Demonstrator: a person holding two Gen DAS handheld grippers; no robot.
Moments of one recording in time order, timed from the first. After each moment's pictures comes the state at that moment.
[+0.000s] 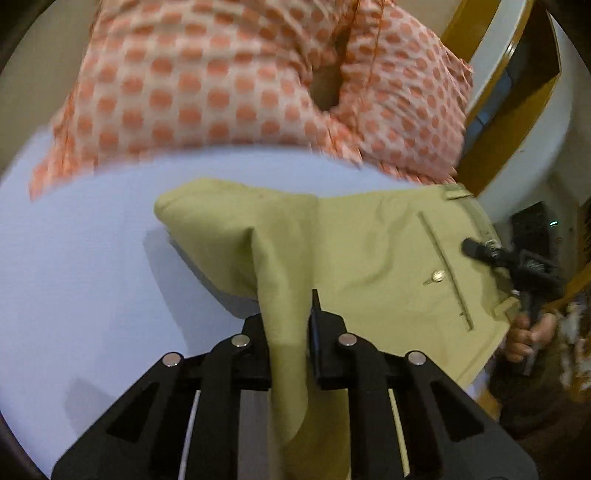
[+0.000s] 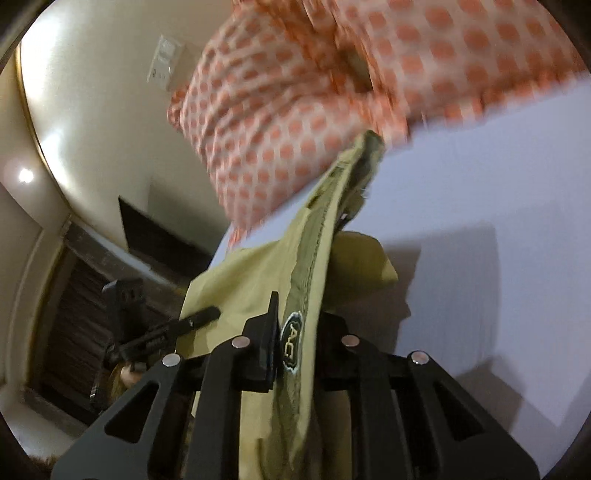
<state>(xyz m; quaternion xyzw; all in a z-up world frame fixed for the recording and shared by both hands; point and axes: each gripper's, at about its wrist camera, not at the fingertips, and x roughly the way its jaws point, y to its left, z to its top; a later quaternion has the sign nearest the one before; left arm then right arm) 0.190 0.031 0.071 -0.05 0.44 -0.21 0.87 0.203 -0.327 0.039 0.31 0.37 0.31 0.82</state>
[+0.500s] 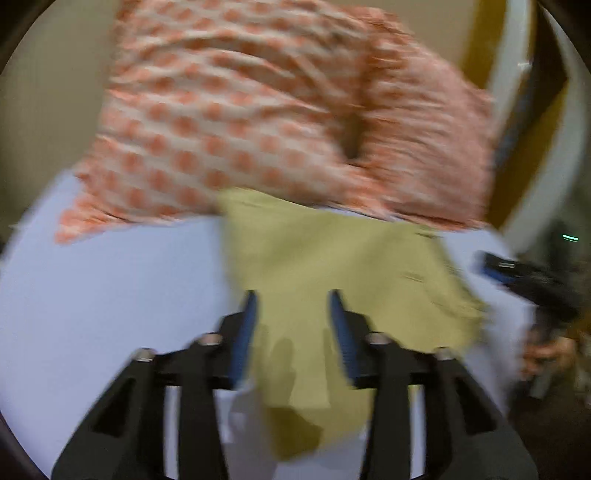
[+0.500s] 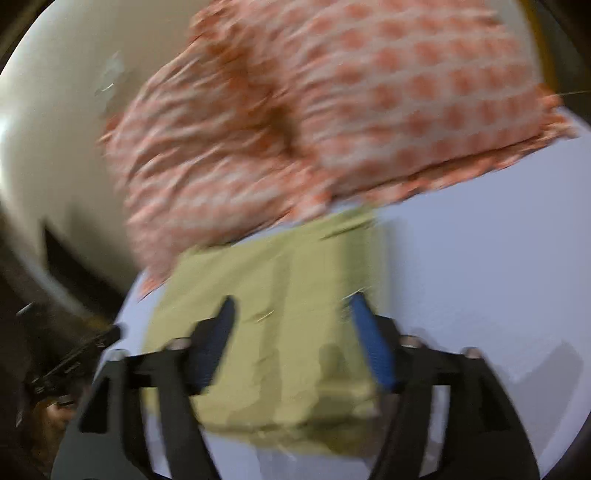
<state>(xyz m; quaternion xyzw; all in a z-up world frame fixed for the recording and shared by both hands) 0.193 0.019 0.088 -0.06 0.39 -0.20 0.90 0.214 -0.333 0.053 0.24 0.37 0.17 0.88</state>
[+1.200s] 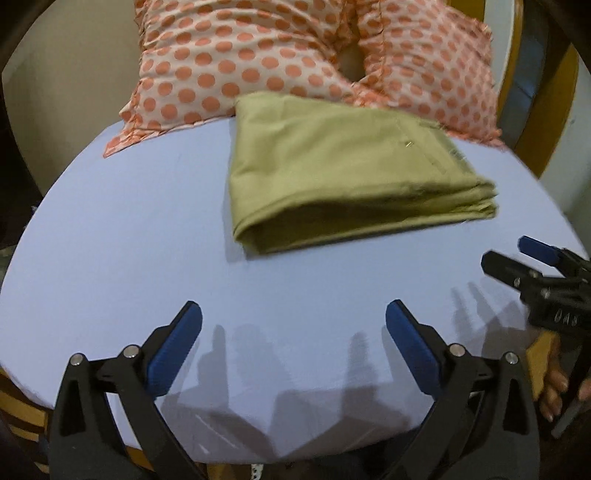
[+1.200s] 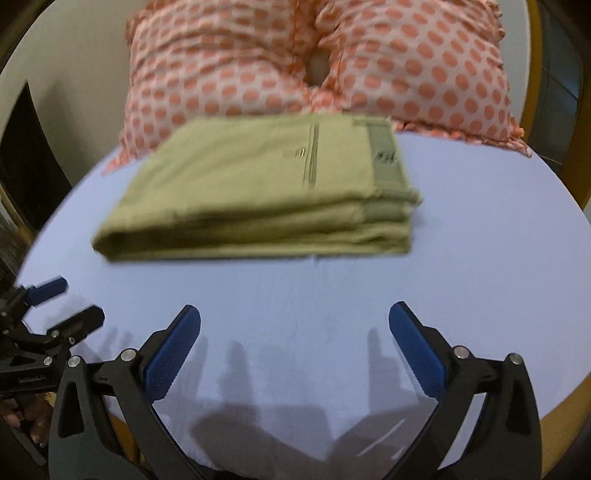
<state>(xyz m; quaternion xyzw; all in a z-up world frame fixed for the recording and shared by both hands) 0.078 -0.005 0.035 0.03 0.44 -0.06 0.89 0.098 -0.222 0.018 0.03 0.42 0.05 0.90</state>
